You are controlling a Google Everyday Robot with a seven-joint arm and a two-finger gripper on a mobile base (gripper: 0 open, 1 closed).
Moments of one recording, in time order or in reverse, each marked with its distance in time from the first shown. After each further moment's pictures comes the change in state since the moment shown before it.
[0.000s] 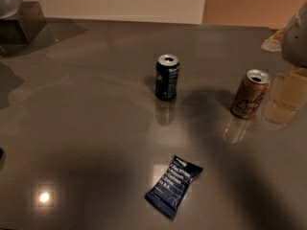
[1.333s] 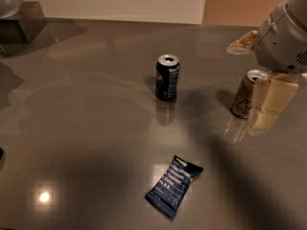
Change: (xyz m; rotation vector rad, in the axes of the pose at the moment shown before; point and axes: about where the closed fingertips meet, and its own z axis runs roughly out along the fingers) arm -0.044 0.020 0.011 -0.078 -0.117 -0.231
